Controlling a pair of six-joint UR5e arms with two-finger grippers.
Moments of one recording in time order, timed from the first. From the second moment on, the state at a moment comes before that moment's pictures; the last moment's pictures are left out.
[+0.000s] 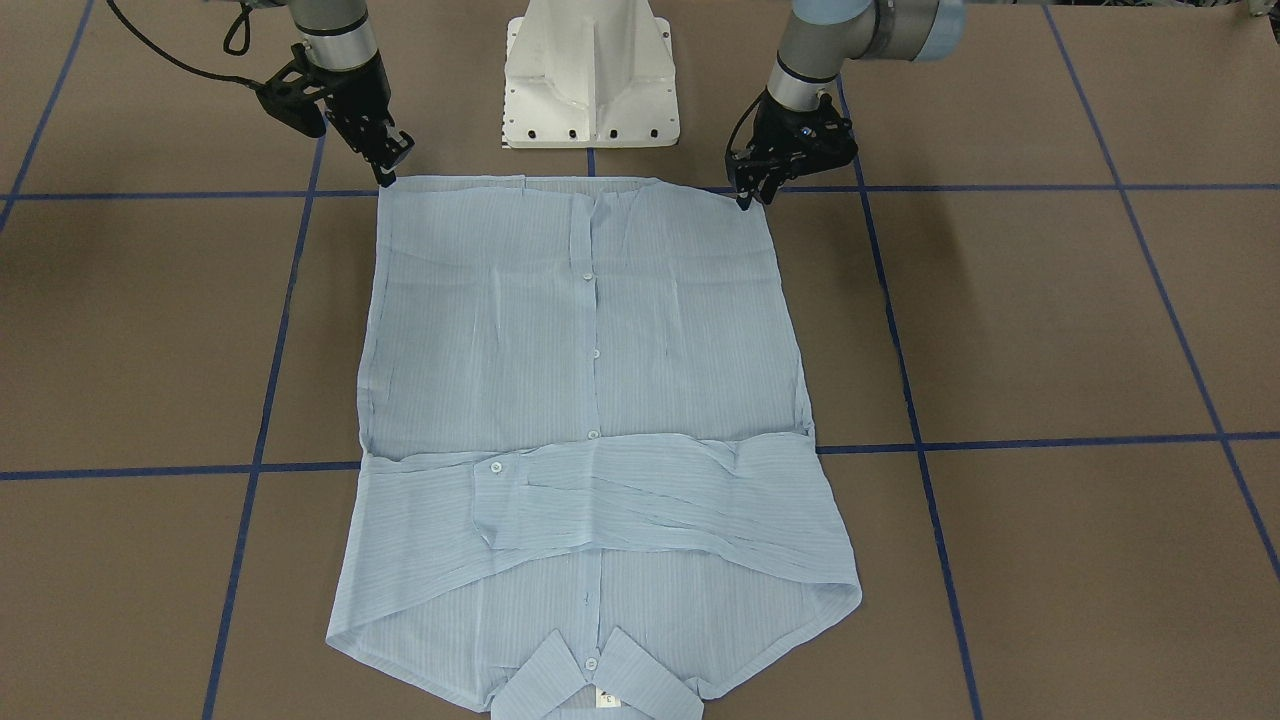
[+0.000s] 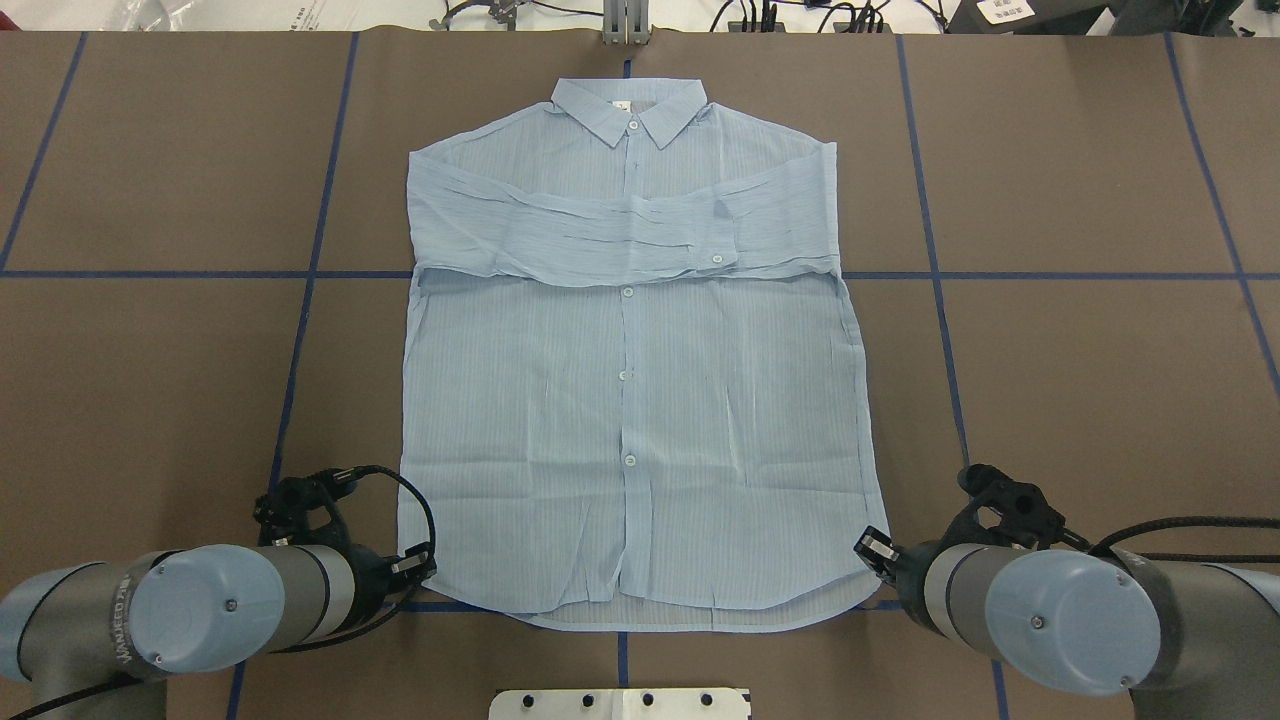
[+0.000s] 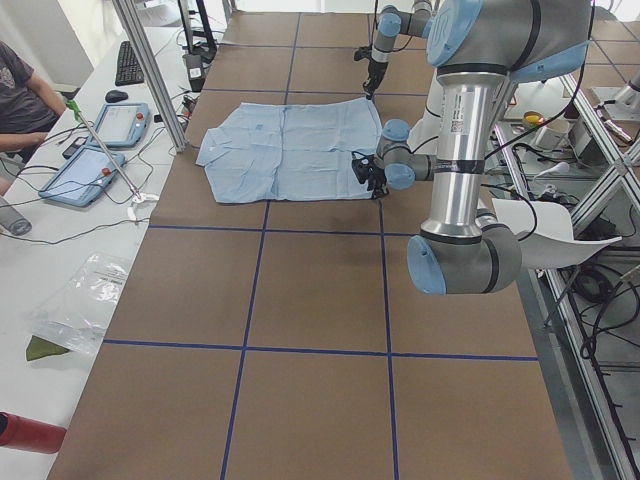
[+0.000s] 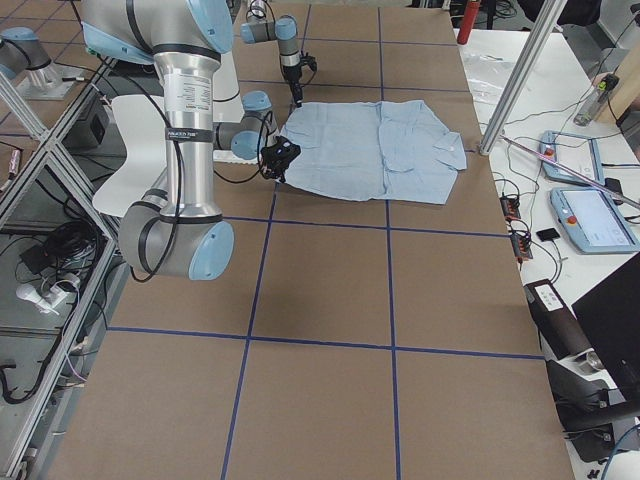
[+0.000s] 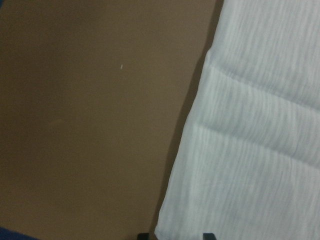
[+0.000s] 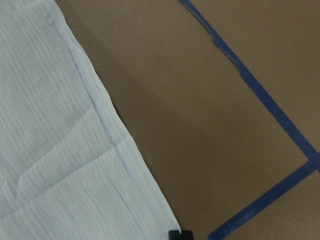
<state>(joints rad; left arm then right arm) -0.18 -1.68 -2.01 -1.94 -1.57 -1.83 0.16 -1.57 2.22 -1.45 1.52 2.11</state>
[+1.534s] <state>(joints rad) -0.56 -1.89 -2.12 -1.78 -1.77 -1.77 0.41 -1.44 2.31 -1.47 1.53 2.10</state>
